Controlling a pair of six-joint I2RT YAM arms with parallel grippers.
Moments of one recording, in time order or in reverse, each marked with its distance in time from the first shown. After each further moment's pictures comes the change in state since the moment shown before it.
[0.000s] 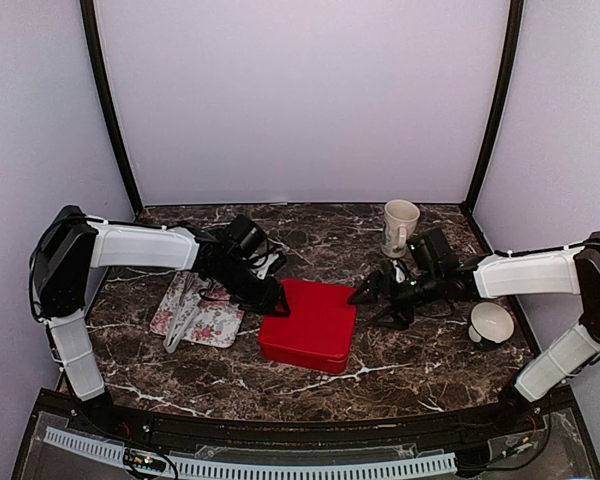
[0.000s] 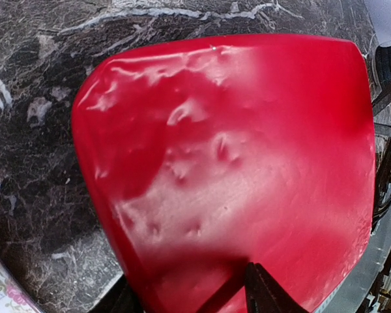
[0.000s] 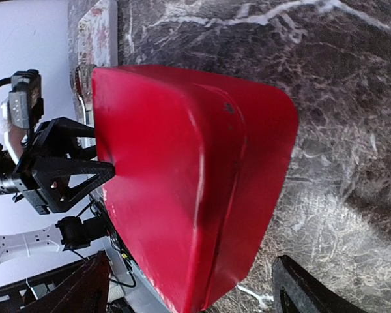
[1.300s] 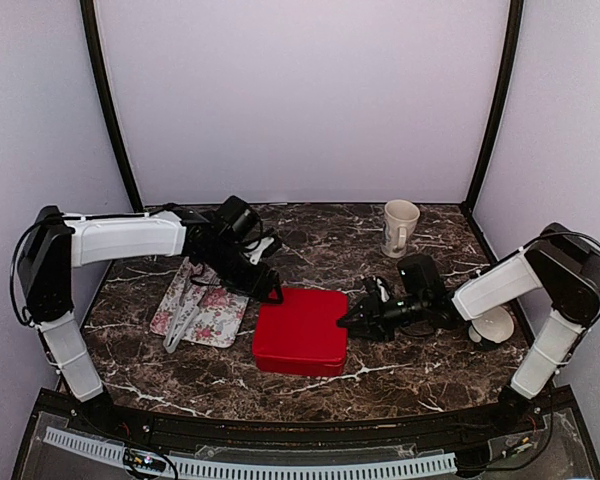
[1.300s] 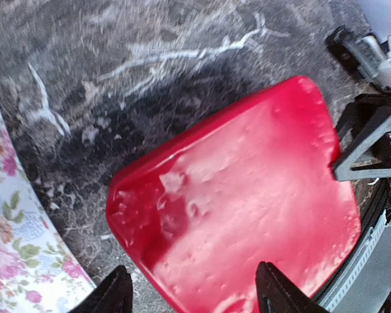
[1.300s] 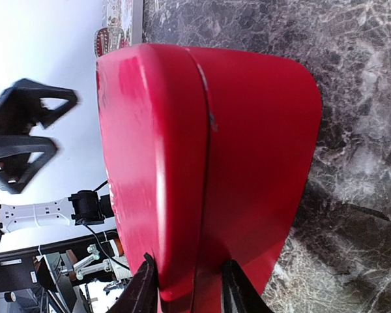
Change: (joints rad) left arm 0.013 -0.068 0.080 -0.147 -0.087 0.111; right arm 0.056 0.205 -0.146 0.499 -0.129 0.079
